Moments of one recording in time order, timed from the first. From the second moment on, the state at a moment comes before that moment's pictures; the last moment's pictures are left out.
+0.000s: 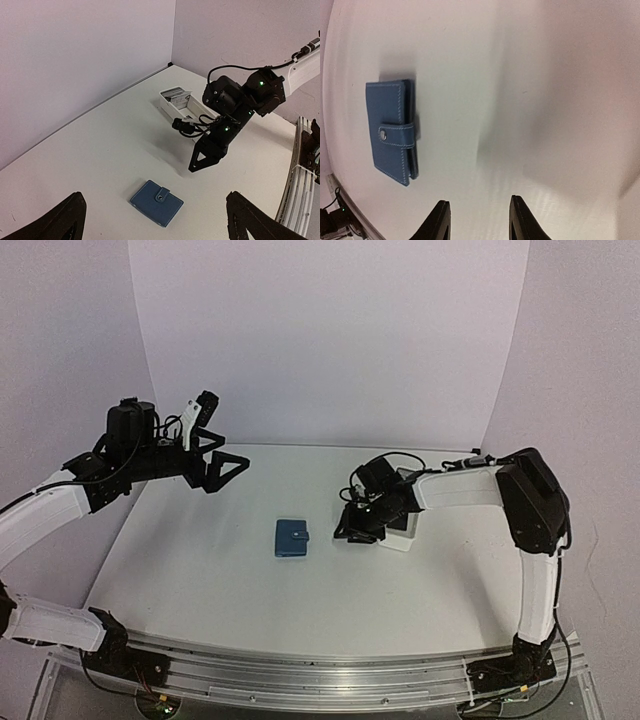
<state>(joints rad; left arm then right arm) -0.53 1.13 1.01 -0.17 0.39 0.08 0.71 2.09 1.42 -0.32 -0.32 0.71</state>
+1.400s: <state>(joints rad) -0.33 1.00 0.31 0.23 -0.24 -0.10 0.22 0.93 0.58 -0.13 0.32 0.41</state>
